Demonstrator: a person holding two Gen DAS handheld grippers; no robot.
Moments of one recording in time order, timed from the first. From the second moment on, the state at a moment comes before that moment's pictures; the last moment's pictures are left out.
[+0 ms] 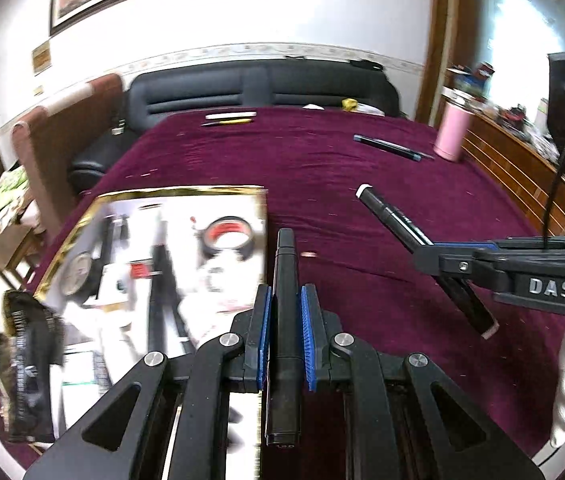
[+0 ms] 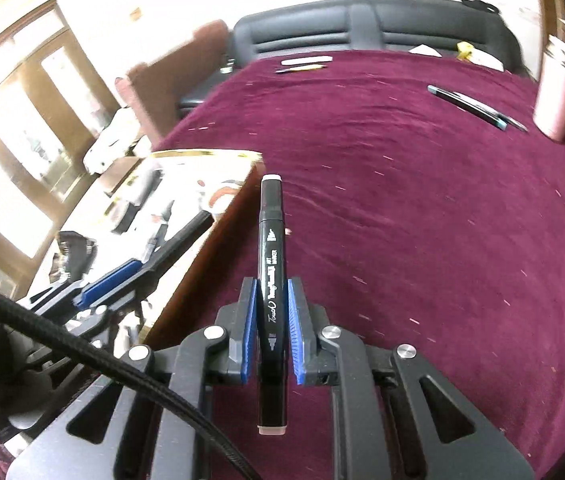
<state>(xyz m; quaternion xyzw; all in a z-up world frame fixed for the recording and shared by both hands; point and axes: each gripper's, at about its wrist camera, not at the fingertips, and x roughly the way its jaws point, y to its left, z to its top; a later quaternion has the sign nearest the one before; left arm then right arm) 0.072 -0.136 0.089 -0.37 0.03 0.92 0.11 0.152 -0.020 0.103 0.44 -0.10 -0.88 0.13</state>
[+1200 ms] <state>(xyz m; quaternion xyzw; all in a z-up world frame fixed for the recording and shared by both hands) -0.003 -0.248 0.056 -0.42 0.02 0.91 0.02 0.024 -0.138 0.069 0.52 -0.09 -0.83 0.16</state>
